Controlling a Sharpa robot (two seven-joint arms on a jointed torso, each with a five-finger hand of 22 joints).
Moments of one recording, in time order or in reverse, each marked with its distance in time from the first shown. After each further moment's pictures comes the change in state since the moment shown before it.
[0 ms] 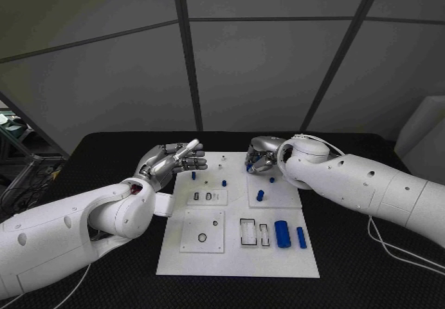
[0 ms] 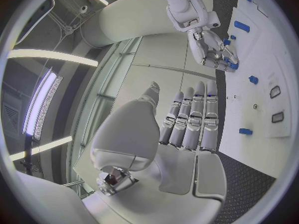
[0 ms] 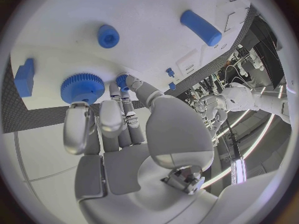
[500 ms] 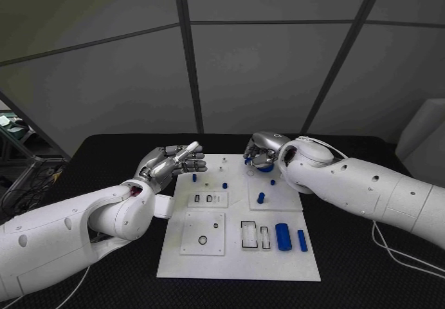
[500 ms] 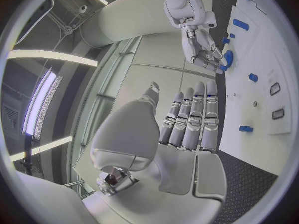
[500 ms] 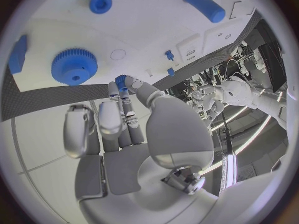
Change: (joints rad) left arm 0.000 -0.003 0.000 -0.005 0.000 0.001 -0.001; left_hand 0.000 0.000 -0.003 -0.003 0.000 0.000 0.000 -0.004 -0.001 0.000 0.000 -0.007 0.000 0.000 0.000 -0.006 0.000 0.000 0.000 0.000 0.000 -0.002; right arm -0.001 -0.018 -0.001 0.045 -0.001 -0.162 0.005; right_hand 0.004 0.004 0.016 -0.011 0.084 0.005 -0.005 0.000 0.001 0.024 -0.006 -0.004 0.004 -0.004 -0.003 0.012 0.004 -0.016 0.016 -0.006 0.021 0.043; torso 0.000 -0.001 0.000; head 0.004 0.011
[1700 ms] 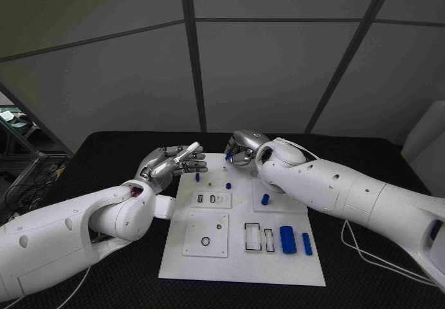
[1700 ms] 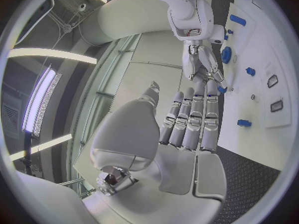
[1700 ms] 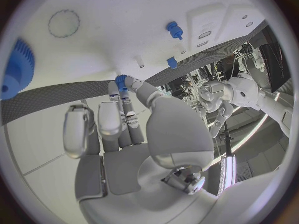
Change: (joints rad) left arm 0.007 0.003 0.002 -0.001 0.000 0.000 0.000; left_hand 0.000 0.000 -0.005 0.000 0.000 0.003 0.003 0.000 0.000 0.000 0.000 0.000 0.000 0.000 0.000 -0.003 0.000 0.000 0.004 0.004 -0.001 -0.001; right arm 0.001 0.199 0.000 -0.196 0.002 -0.094 0.039; right_hand -0.004 -0.004 0.003 0.003 0.005 0.000 0.000 0.000 0.000 0.004 0.003 -0.004 -0.003 0.000 0.000 0.004 -0.003 0.000 0.000 0.000 0.000 -0.005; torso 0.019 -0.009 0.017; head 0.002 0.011
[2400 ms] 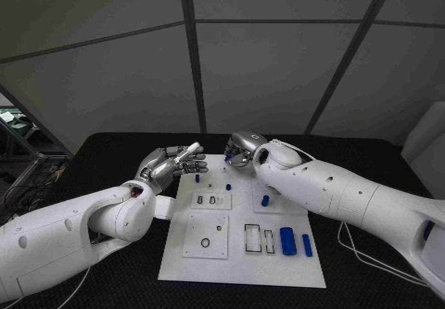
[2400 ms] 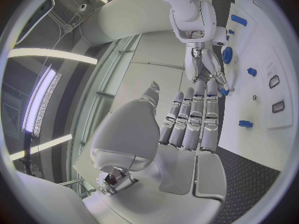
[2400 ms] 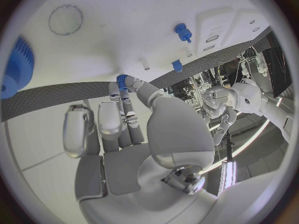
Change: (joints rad) left arm 0.005 -0.002 0.001 0.003 0.000 0.004 0.000; left_hand 0.000 0.000 -0.003 -0.003 0.000 0.000 0.000 -0.004 -0.001 0.000 0.000 -0.005 0.000 0.000 0.000 -0.004 0.000 0.000 0.000 0.000 -0.001 -0.001; right arm 0.000 0.033 0.000 -0.040 -0.048 0.001 -0.026; right_hand -0.015 -0.015 0.006 -0.001 0.000 -0.005 0.005 0.000 -0.002 -0.034 0.012 0.001 -0.008 0.000 0.000 0.000 -0.012 0.000 -0.004 0.004 0.000 -0.012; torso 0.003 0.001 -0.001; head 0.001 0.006
